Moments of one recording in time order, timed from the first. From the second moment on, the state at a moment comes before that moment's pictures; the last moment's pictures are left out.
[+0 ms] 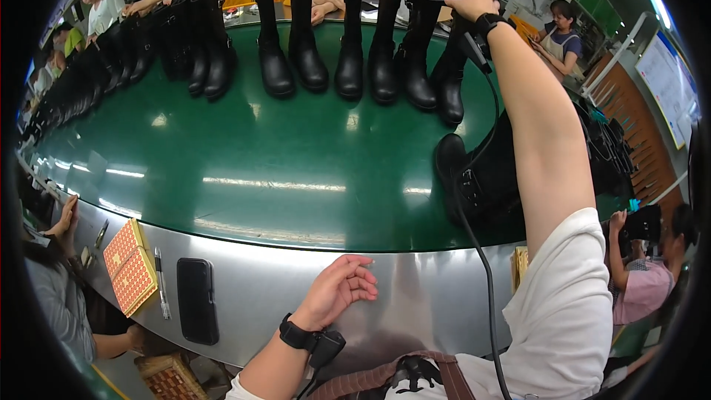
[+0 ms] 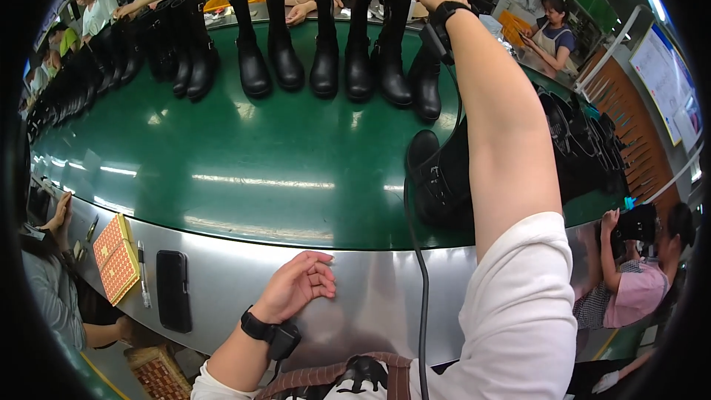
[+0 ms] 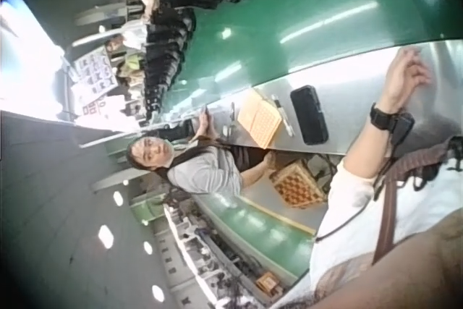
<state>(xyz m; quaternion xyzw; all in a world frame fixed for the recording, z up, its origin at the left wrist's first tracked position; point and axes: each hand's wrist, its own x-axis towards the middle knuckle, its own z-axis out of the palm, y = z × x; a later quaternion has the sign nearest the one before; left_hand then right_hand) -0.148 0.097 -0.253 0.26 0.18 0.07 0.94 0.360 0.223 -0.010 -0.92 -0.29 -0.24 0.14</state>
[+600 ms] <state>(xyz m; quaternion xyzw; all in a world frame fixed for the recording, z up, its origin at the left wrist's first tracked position) -0.142 0.094 -0.257 0.34 0.15 0.08 0.92 0.131 -0.107 0.059 -0.76 -0.57 -0.26 0.18</state>
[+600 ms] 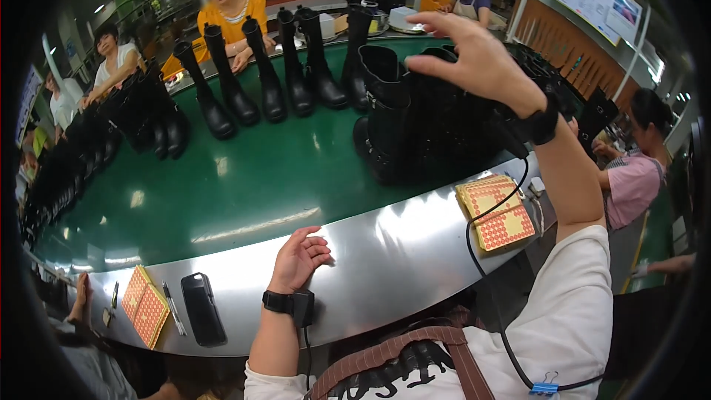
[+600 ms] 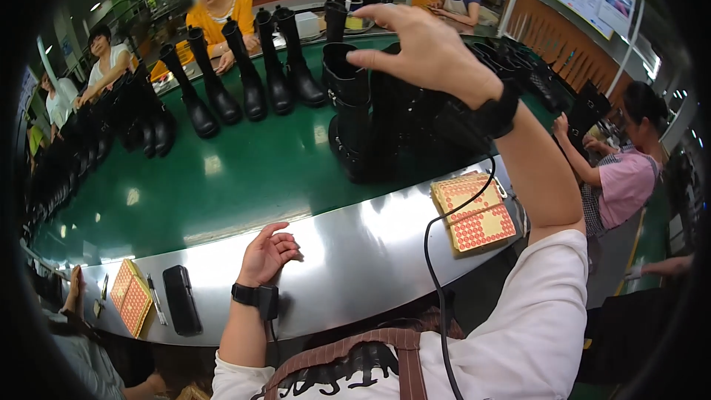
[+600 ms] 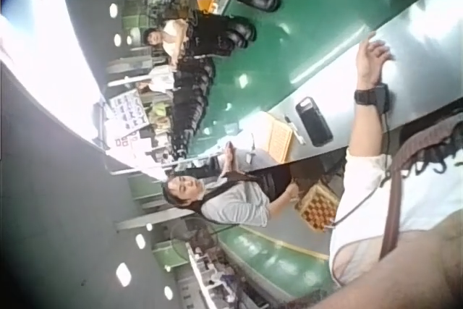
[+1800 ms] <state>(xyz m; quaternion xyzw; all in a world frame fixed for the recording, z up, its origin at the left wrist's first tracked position) -0.142 0.104 -0.262 0.35 0.15 0.04 0.92 0.039 0.121 0.039 -0.68 -0.58 -0.32 0.32</state>
